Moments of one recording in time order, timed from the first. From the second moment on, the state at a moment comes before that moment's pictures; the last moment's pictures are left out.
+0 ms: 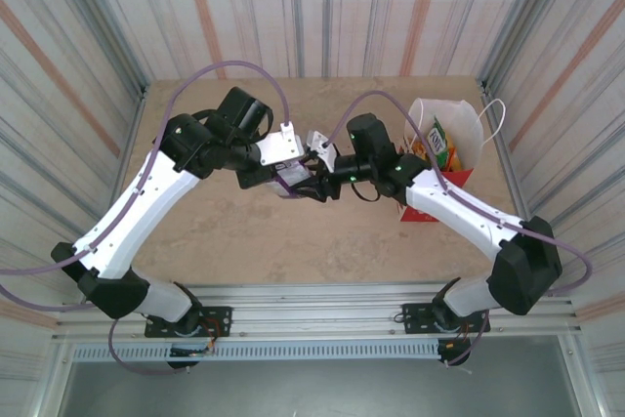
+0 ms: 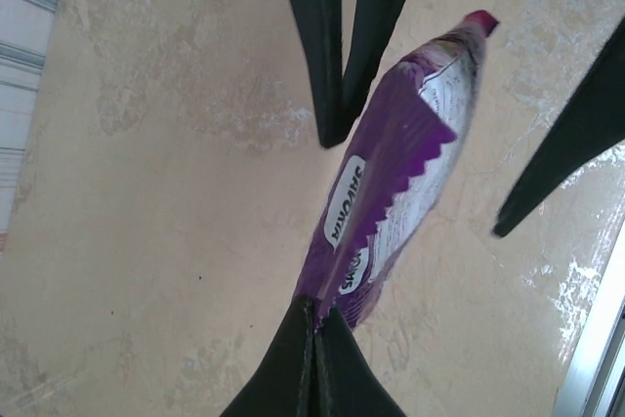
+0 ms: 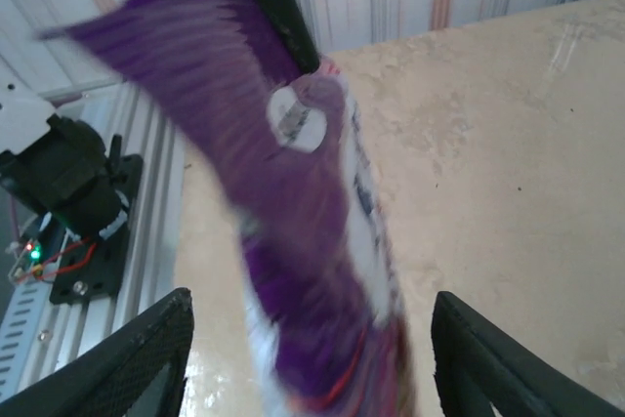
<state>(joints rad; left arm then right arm) -0.71 1.43 1.77 -1.32 -0.01 0.65 0.70 1.43 1.13 -0.21 -0.68 -0.22</state>
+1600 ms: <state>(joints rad) -0.61 1.36 1.36 -0.82 0.10 -0.07 0.11 0.98 1.17 -0.11 0.04 0.24</state>
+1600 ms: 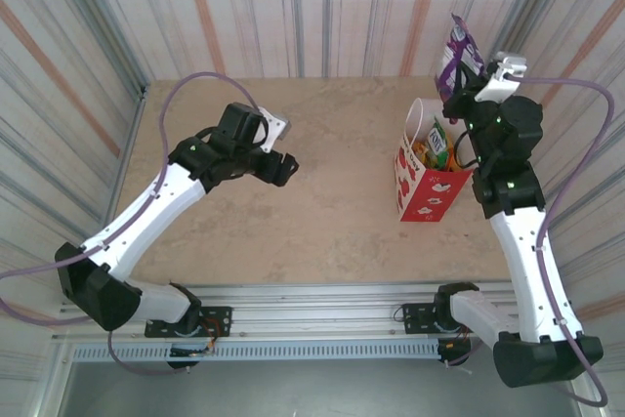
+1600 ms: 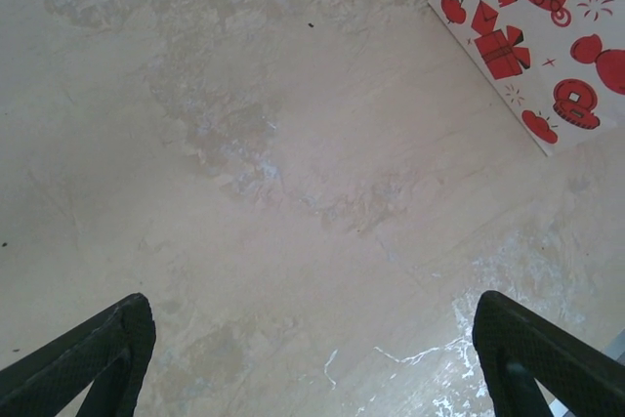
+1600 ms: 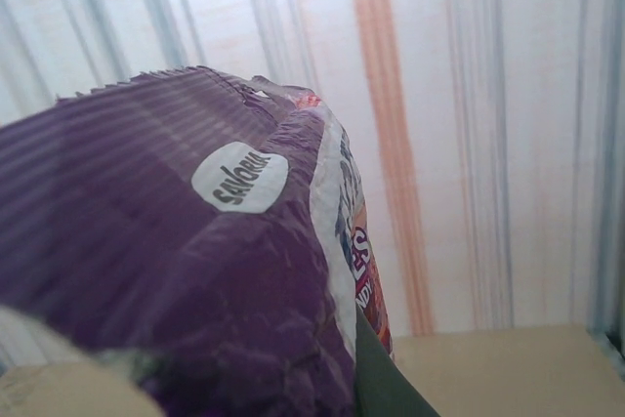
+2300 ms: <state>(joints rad) -0.61 1.38 1.36 -0.71 0.25 -0.12 0.05 0.96 1.05 -0.30 -0.06 0.34</state>
